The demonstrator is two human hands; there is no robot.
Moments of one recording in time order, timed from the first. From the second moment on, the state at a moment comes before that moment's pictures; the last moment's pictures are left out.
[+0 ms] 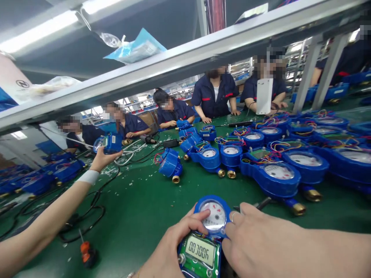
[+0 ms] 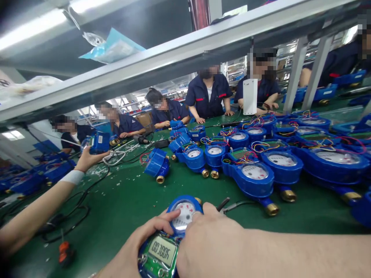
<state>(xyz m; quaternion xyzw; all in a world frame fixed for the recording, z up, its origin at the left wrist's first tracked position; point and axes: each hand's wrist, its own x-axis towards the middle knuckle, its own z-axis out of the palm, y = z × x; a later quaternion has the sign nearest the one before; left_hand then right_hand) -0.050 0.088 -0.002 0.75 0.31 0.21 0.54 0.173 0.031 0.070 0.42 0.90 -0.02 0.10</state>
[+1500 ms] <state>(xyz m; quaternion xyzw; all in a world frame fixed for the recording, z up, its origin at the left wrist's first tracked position) -0.310 0.254 -0.048 0.64 0.32 0.28 0.64 0.192 0.009 0.043 0.49 0.86 -0.13 -0.04</state>
